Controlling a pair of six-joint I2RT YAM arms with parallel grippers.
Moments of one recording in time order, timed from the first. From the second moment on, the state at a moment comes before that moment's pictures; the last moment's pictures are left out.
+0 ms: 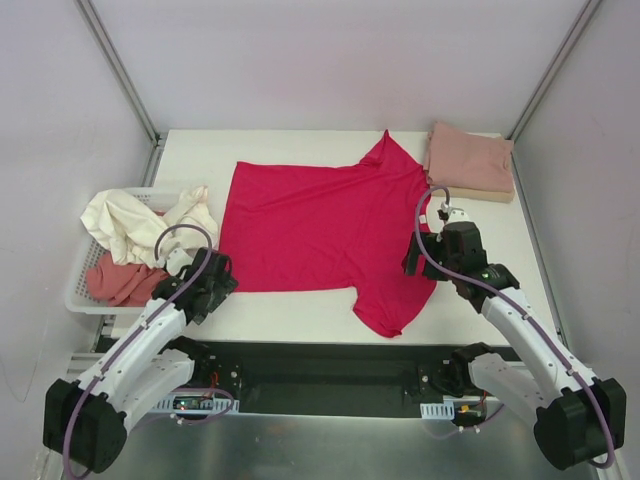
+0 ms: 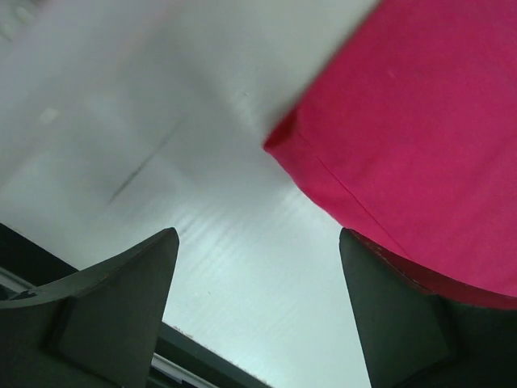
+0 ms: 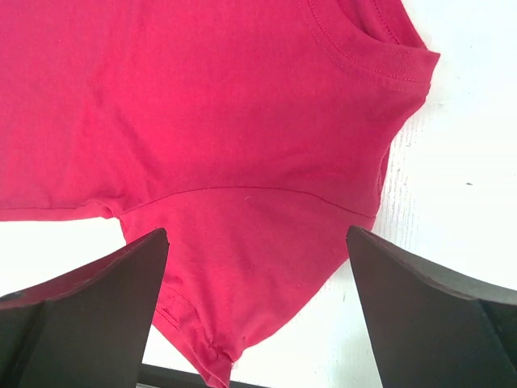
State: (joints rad) left arm -0.40 0.79 0.49 -0.84 -0.38 -1.13; right arm 0.35 0.91 0.65 -0.51 0.04 0.37
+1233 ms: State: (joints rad) left arm -0.27 1.16 0.51 -0.54 -0.40 -1.14; right arm 0.55 0.93 0.66 -0.64 0.11 0.41
